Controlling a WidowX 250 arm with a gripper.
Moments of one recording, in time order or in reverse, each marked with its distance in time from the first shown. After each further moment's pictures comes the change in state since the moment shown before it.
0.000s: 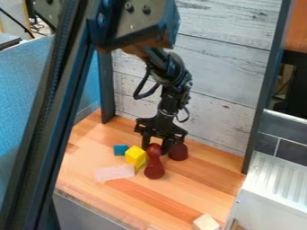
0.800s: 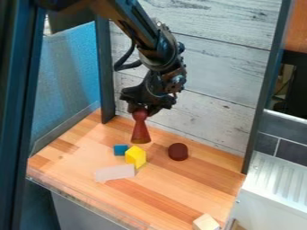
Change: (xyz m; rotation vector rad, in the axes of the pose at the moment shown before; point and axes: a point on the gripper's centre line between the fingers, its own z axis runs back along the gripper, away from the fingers) arm 0.035 0.048 0.060 0.124 -0.469 0.186
